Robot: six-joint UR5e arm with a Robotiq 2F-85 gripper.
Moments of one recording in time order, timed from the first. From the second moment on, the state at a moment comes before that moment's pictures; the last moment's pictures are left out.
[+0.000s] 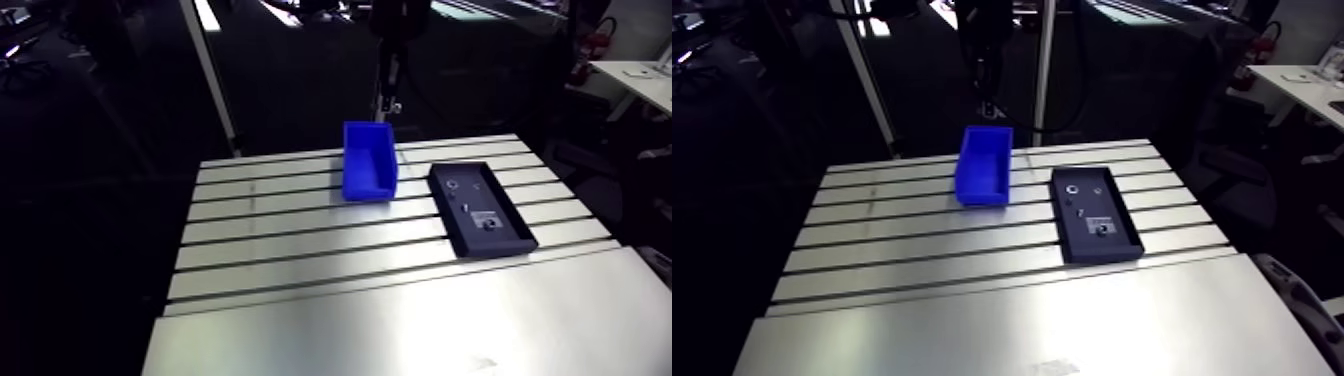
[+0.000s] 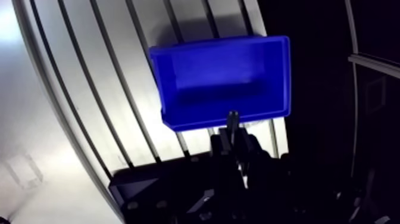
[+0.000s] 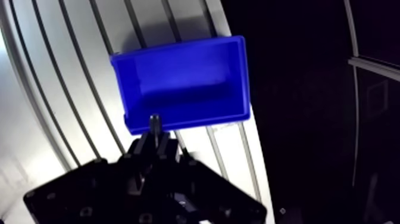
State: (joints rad) arm -0.17 -1.21 1.58 -1.99 -1.59 -3.01
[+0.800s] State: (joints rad) arm -0.16 -1.10 1.58 -2.06 -1.59 -3.01
